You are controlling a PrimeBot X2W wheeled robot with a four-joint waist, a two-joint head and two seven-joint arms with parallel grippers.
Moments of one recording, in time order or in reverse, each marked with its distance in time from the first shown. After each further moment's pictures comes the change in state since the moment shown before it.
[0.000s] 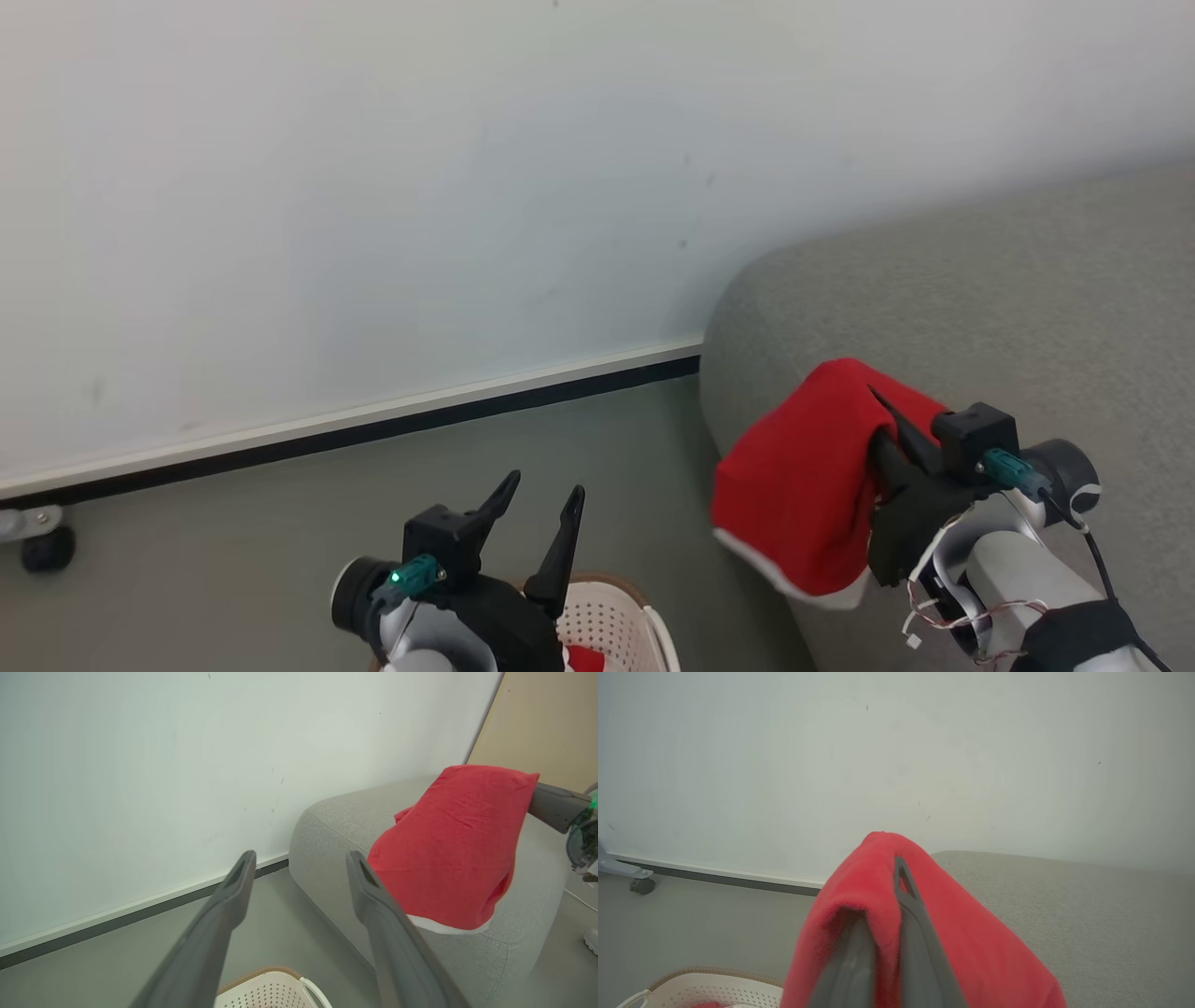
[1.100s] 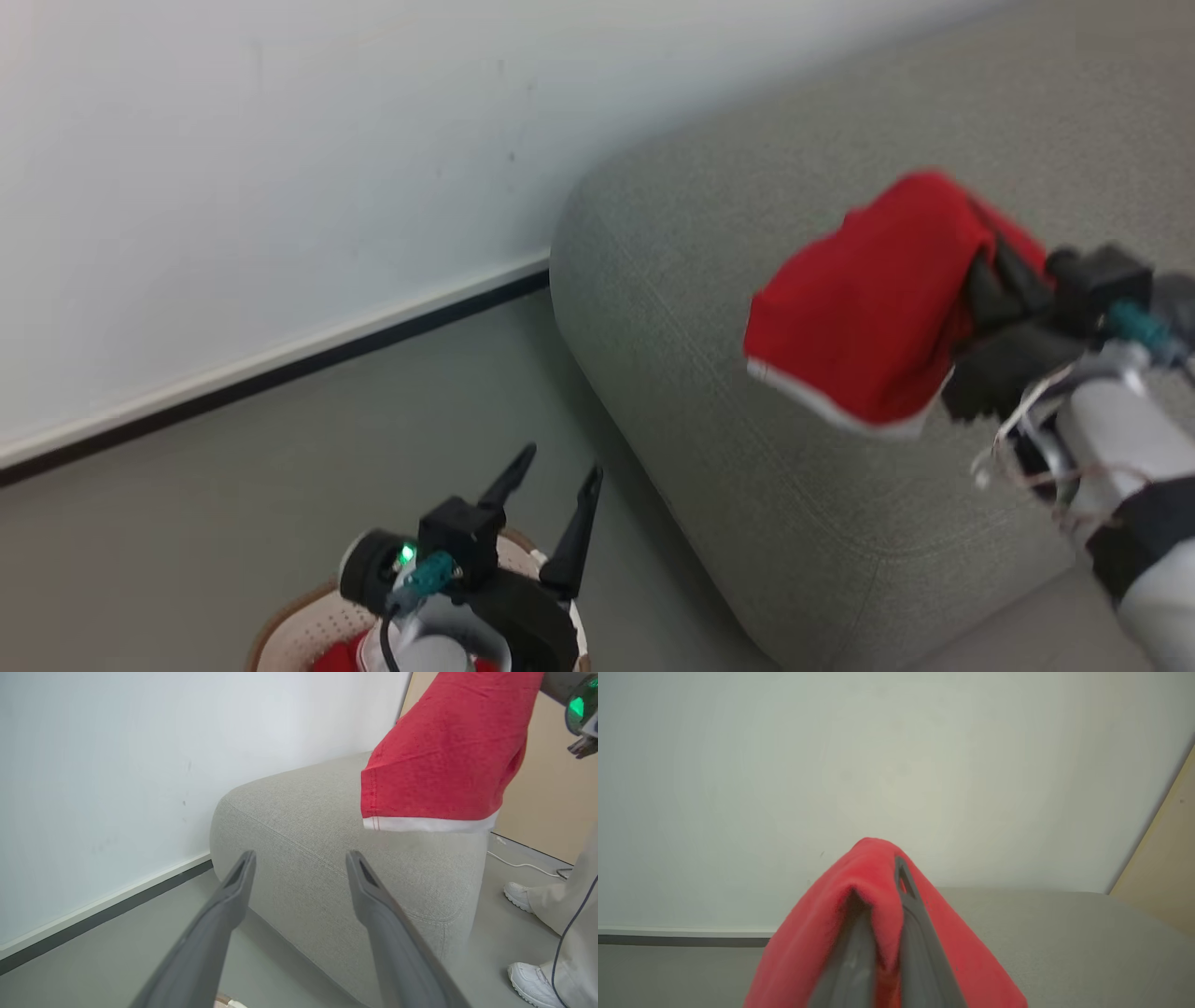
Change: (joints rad) left arm 0.022 -0.006 -0.016 -0.064 0.063 0.020 -0.040; right arm -0.107 -0.124 -0.095 -0.183 -0.034 -0.018 0.002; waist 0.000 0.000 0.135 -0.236
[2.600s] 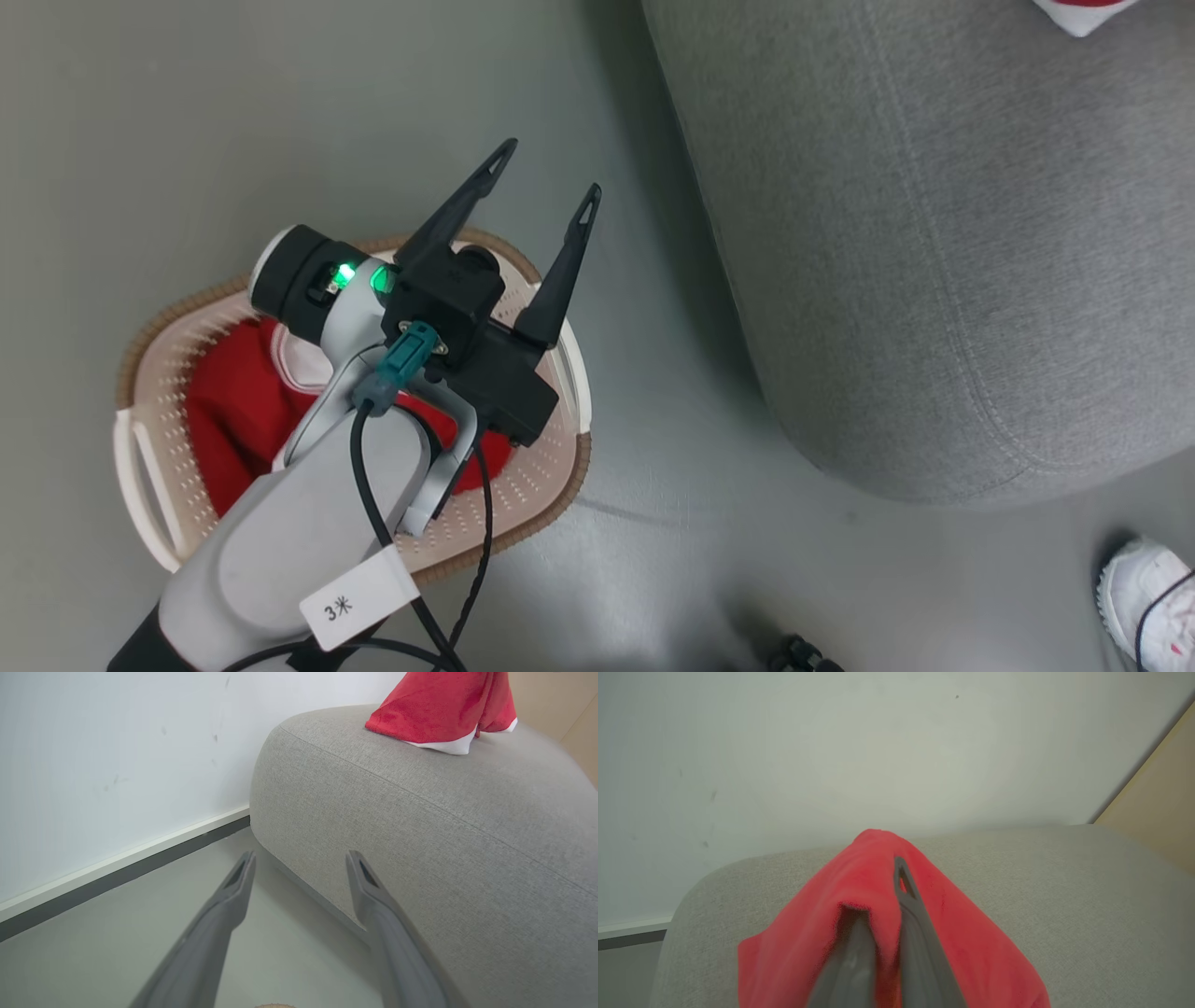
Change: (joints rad) left arm -0.396 0.124 0.018 -0.216 0.197 0.019 0.166; right arm -0.706 -0.033 -0.188 0.486 0.078 0.030 0.034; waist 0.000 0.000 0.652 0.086
